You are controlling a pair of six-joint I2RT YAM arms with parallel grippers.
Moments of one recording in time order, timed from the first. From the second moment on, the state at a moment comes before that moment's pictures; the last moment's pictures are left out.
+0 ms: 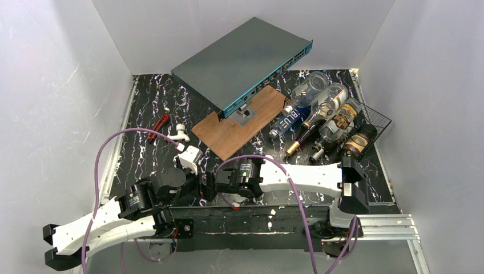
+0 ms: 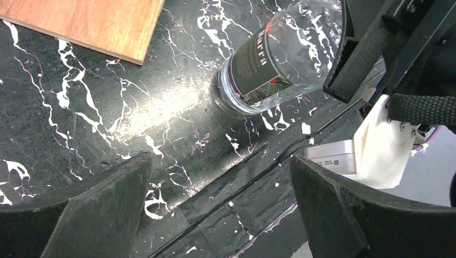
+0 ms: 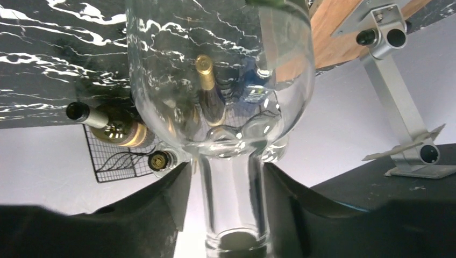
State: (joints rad) left arm -1.13 0.48 0.65 -0.69 -0.33 -0.54; right arm 1.45 1.72 1.51 -1.46 0.63 -0.89
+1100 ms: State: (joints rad) left arm -1.13 0.43 0.72 -0.74 -0.33 -0.44; right arm 1.32 1.65 1.98 -1.48 0.42 -0.87
